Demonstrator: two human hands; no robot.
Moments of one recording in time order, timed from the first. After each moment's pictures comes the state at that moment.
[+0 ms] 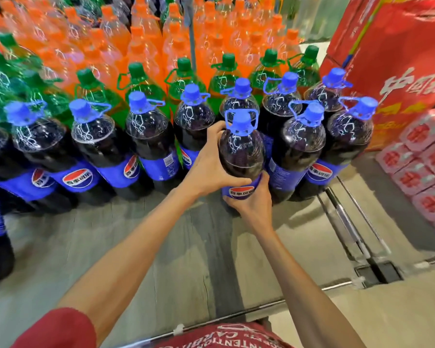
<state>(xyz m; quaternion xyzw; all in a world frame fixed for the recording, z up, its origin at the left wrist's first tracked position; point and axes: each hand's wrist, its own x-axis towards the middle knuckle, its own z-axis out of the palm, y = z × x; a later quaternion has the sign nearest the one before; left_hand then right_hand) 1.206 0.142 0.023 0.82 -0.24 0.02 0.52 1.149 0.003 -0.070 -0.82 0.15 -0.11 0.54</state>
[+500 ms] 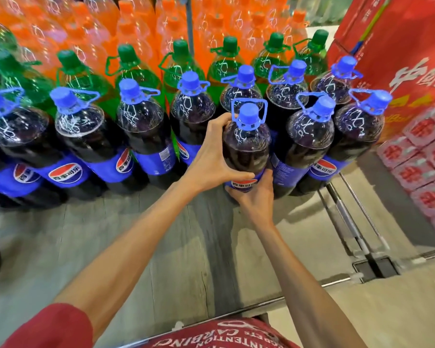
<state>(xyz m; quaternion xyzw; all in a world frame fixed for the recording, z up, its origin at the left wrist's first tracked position) 1.224 0.142 0.006 0.81 -0.27 0.04 0.52 1.163 0.002 -0.083 -0.83 0.19 -0.13 0.50</state>
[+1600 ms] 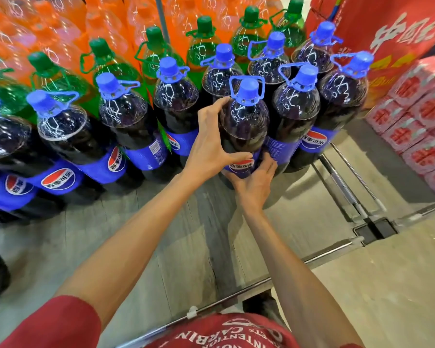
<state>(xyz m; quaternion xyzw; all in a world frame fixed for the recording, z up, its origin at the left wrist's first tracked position) 1.219 0.127 -0.004 0.83 -0.28 0.08 0.47 1.151 0.023 -0.090 -0.81 0.29 -0.24 0.45</state>
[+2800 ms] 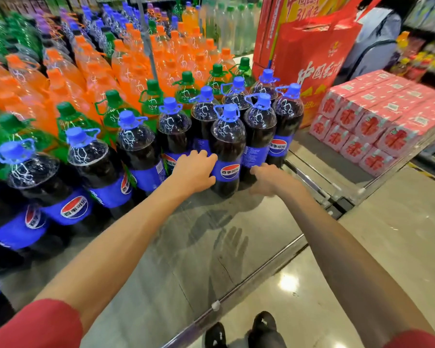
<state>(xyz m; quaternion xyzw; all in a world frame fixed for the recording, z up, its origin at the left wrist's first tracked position) 1.178 0.182 0.056 0.92 -0.39 -0.02 -0.05 1.096 -0.018 0.028 -0.97 0.16 0.17 0.06</state>
